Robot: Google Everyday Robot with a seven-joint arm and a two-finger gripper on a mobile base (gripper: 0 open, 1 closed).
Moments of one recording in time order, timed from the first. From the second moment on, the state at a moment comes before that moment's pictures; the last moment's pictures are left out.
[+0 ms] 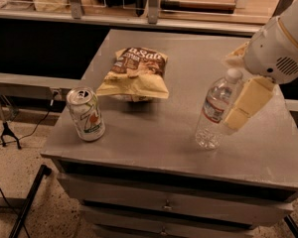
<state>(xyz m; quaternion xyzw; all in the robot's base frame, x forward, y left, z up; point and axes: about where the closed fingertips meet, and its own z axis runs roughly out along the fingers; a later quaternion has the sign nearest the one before) 0.448 -0.147 0.946 -0.59 0.76 0.12 0.22</state>
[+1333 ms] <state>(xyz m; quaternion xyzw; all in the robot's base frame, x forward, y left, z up) 0.451 -0.141 0.950 -0.60 0.76 0.12 0.23</state>
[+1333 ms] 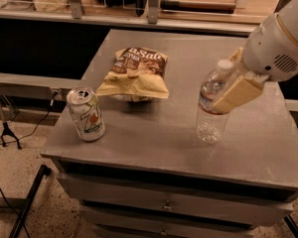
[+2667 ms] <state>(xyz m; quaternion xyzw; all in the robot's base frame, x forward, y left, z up) 0.563 -0.123 0.987 -0.59 0.75 0.11 0.29</state>
